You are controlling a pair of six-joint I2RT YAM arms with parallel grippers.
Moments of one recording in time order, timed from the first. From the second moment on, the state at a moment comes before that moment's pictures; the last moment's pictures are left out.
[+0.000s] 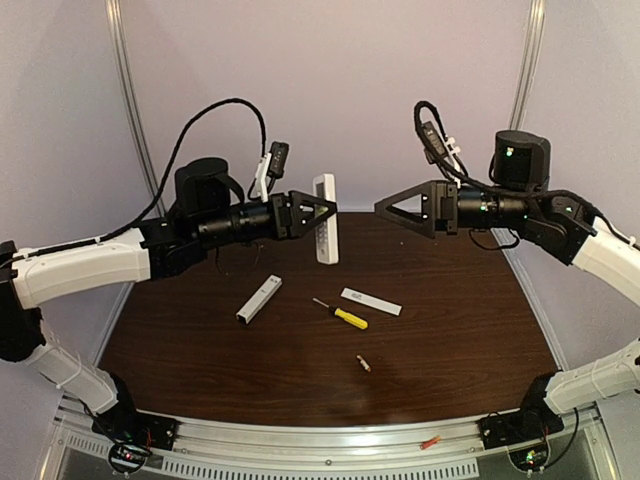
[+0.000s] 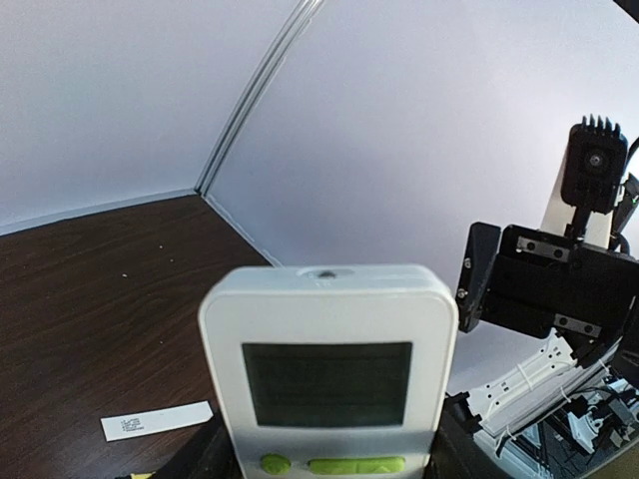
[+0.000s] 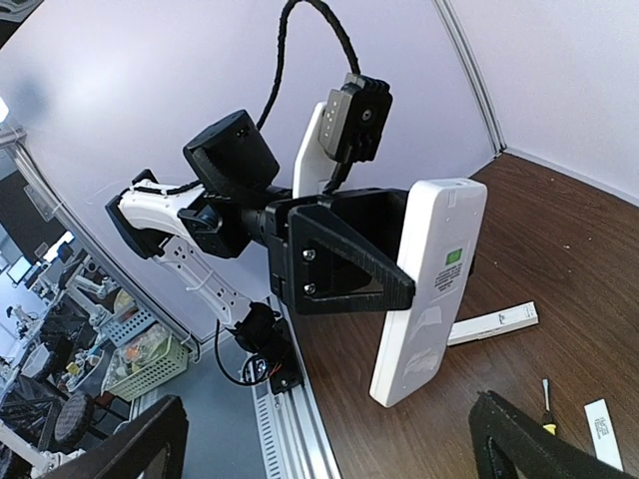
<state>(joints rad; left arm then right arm) -0.88 1.43 1.16 0.19 0.29 -0.56 0.74 1.16 1.26 -0.27 -0.61 0.42</state>
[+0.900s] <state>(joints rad) -0.88 1.52 1.25 0.49 0.50 -0.69 0.74 1.25 1.29 -0.14 -0.63 0.46</state>
